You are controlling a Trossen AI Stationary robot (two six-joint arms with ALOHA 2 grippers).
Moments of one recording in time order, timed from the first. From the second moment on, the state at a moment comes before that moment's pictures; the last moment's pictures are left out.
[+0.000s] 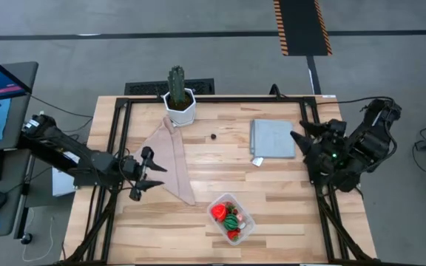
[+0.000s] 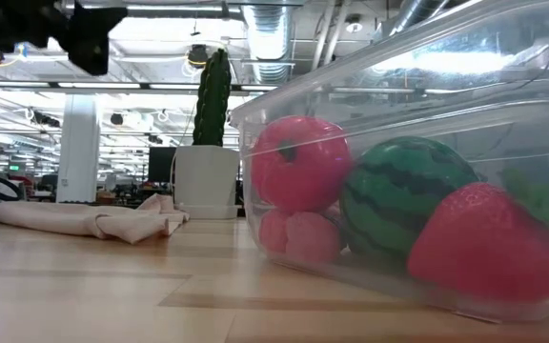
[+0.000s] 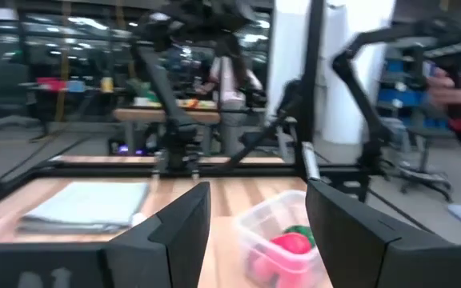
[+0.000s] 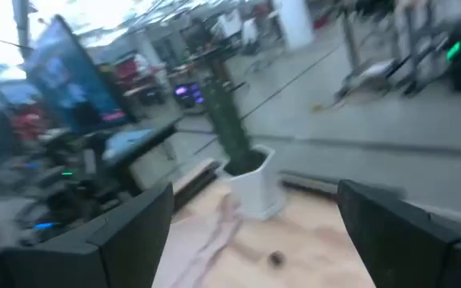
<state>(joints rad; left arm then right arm) -0.47 0.61 0.10 0.67 -0.32 -0.02 0.85 0.91 1.13 -1.36 1.45 1.49</state>
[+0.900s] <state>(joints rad) -0.47 0.37 0.01 0.51 -0.35 -0.11 0.18 1.38 1.18 -0.85 1.03 0.75</state>
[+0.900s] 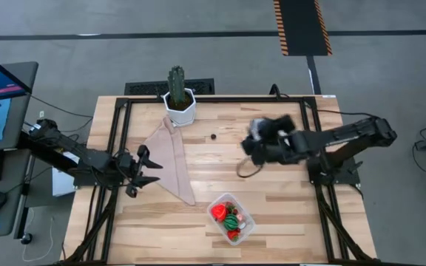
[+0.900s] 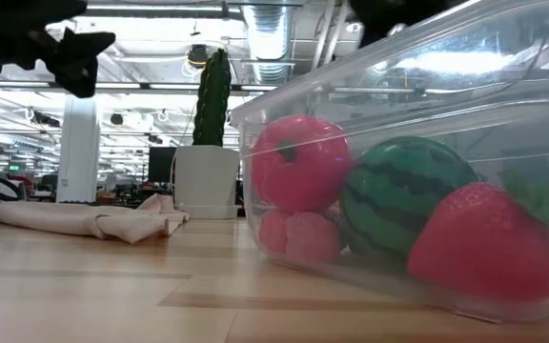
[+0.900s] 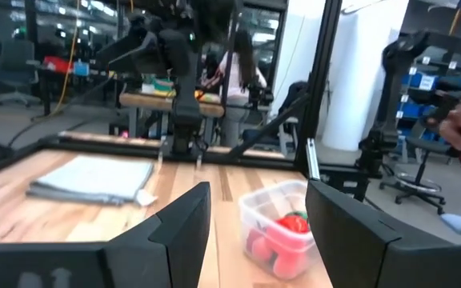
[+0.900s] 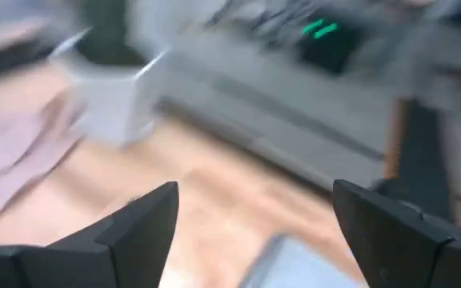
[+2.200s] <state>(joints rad) -0.47 0.37 0.01 0.35 -0.43 -0.21 -0.37 1.89 1.35 -0.44 -0.18 0.04</state>
